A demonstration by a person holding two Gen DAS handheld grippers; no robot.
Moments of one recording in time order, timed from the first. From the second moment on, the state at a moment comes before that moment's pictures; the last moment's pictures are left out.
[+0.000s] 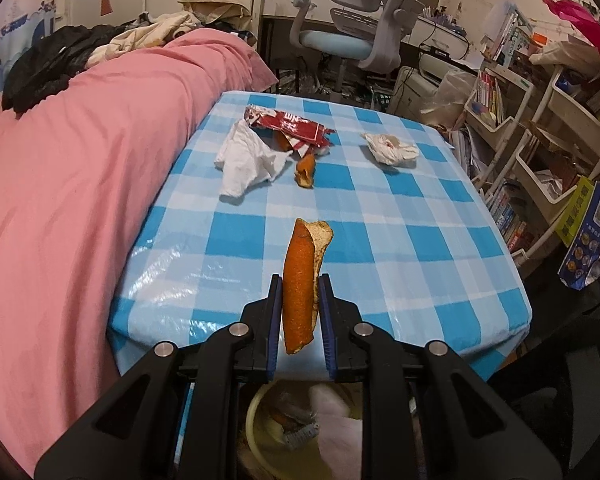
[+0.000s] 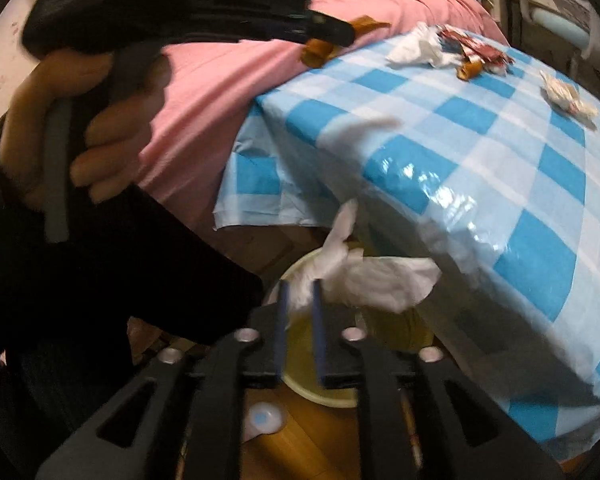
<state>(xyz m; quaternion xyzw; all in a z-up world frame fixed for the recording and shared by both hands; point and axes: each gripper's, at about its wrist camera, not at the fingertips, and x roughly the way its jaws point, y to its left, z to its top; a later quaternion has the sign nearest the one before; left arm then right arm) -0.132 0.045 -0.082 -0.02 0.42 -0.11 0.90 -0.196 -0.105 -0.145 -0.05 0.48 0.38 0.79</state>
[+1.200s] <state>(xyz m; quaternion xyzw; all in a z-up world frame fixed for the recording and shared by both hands) -0.213 -0.007 -0.147 0.03 0.52 -0.12 0.84 -0.170 -0.202 -0.119 0.11 0.41 0.17 0.89</state>
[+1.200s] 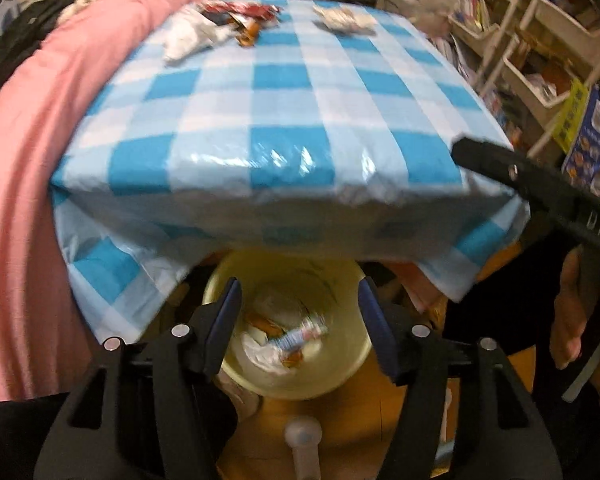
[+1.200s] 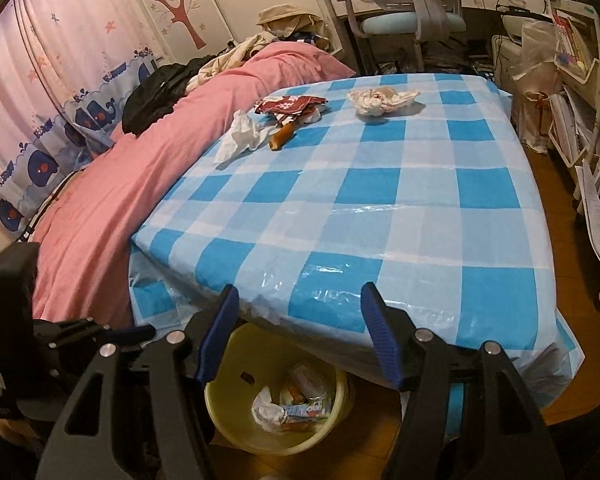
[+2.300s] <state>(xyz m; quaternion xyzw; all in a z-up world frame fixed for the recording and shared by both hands) -0.178 0.007 -0.104 0.01 0.42 -0.07 0.90 -0.168 -0.196 -0.120 0.08 0.39 0.15 0.90</state>
